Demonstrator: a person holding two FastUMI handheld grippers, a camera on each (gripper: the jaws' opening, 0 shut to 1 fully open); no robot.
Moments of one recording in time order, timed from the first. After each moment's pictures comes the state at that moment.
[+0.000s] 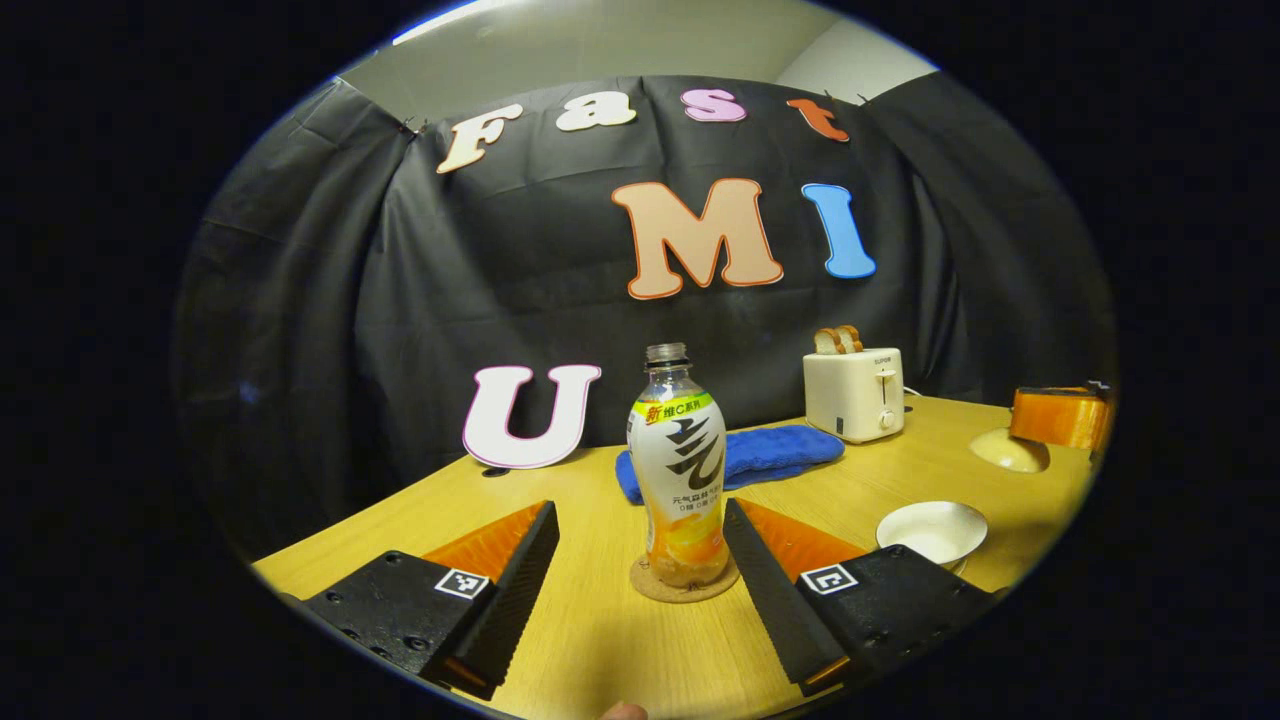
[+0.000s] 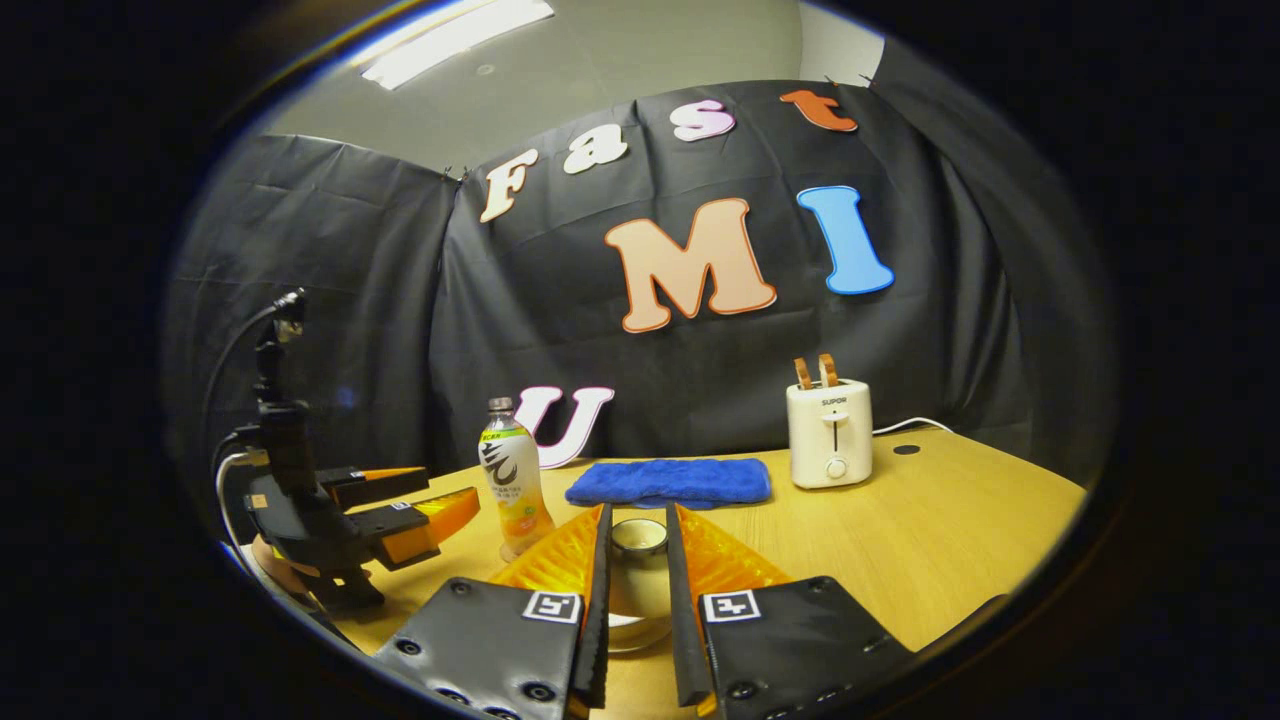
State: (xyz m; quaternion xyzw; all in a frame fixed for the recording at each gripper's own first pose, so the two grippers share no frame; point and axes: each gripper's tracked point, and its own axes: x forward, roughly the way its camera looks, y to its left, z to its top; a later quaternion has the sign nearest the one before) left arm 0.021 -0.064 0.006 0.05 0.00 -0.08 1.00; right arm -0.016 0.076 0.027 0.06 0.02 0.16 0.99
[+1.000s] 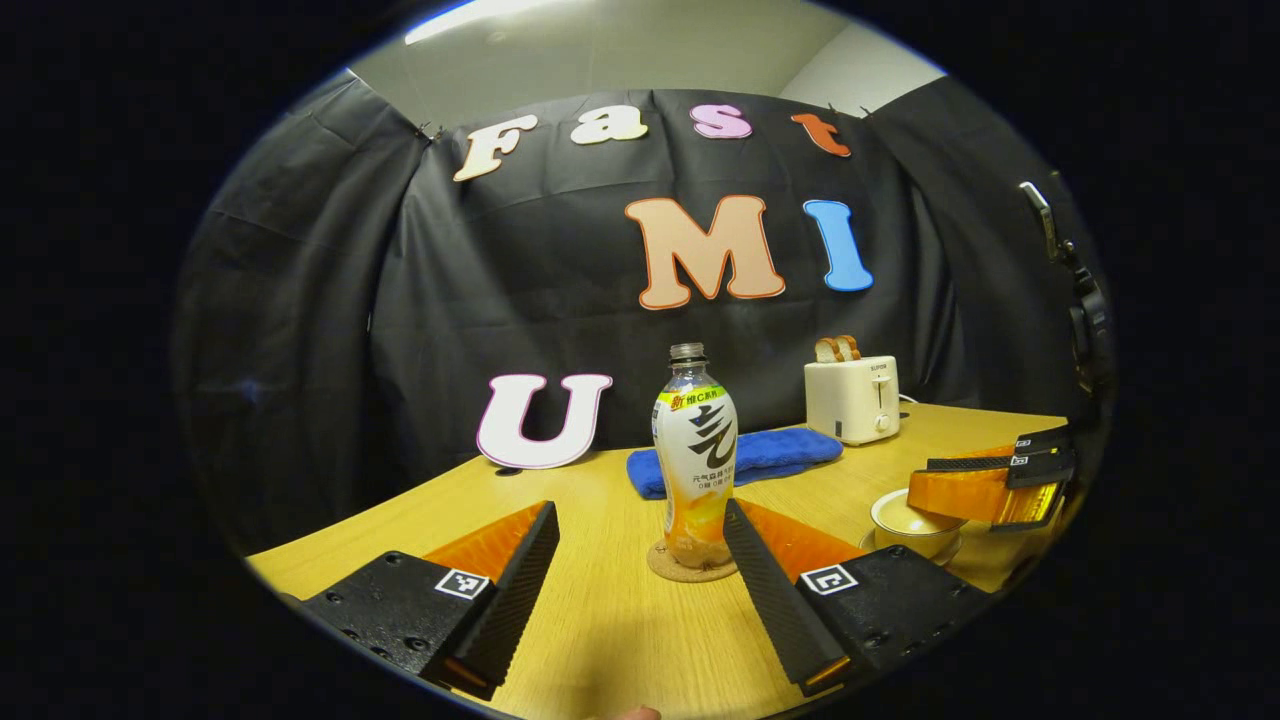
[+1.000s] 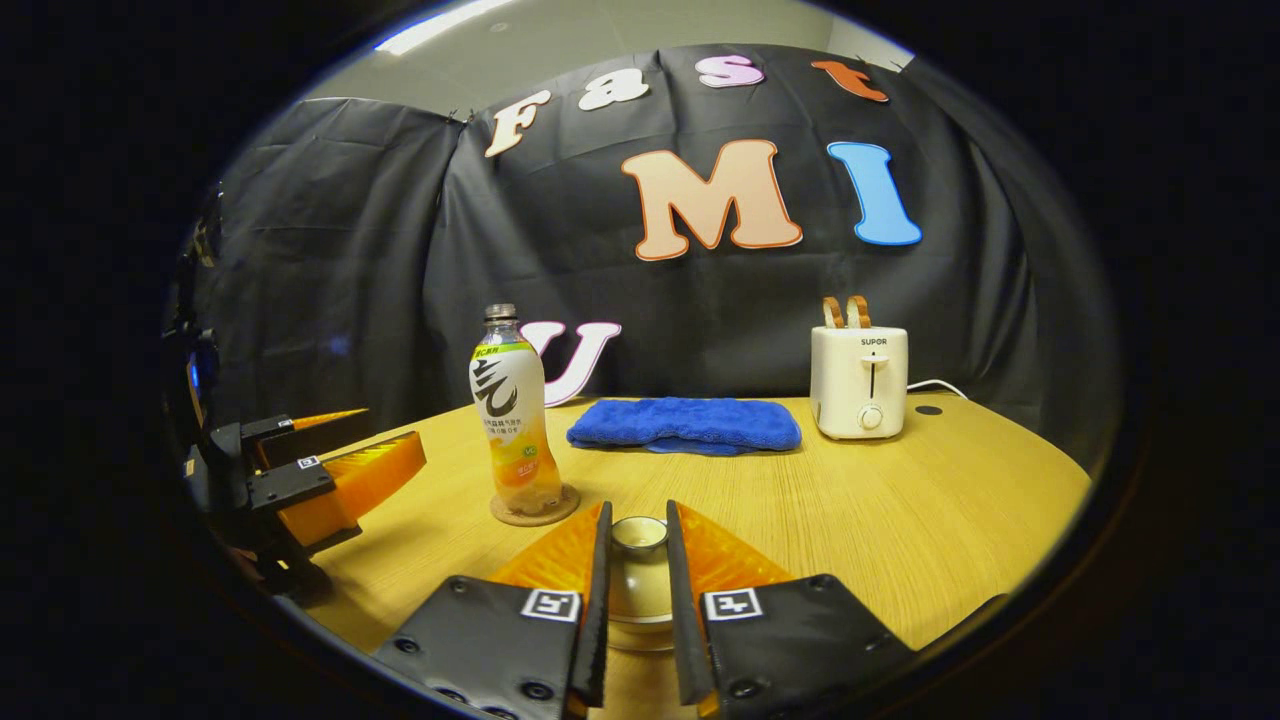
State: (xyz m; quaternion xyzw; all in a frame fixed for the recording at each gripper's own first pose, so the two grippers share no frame) left arm -0.002 -0.048 -0.005 0.04 0.00 -0.08 1.00; right arm 0.007 0.115 -0.031 0.02 0.09 0.15 0.98
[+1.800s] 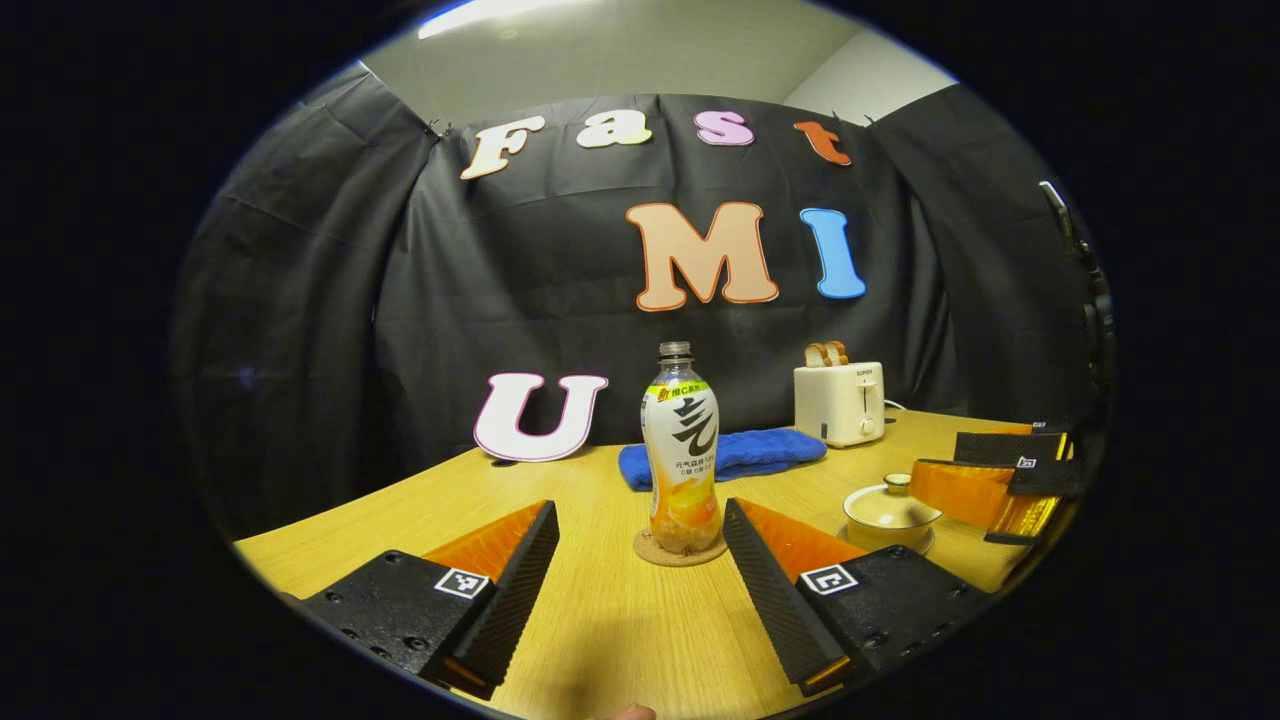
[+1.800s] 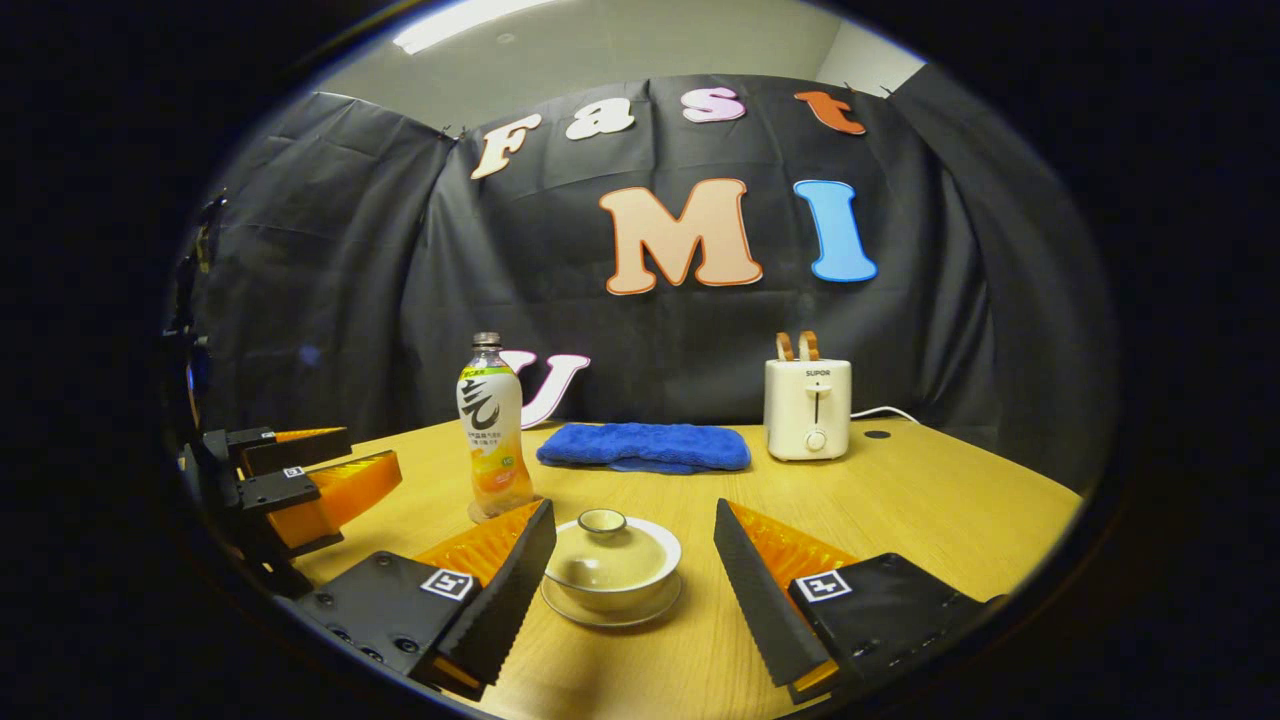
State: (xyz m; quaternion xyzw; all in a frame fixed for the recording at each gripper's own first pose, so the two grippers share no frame) left arm -0.032 -0.051 -0.009 0.02 -0.01 -0.08 1.00; right arm -0.028 0.072 -0.013 0.01 0.04 0.09 1.00
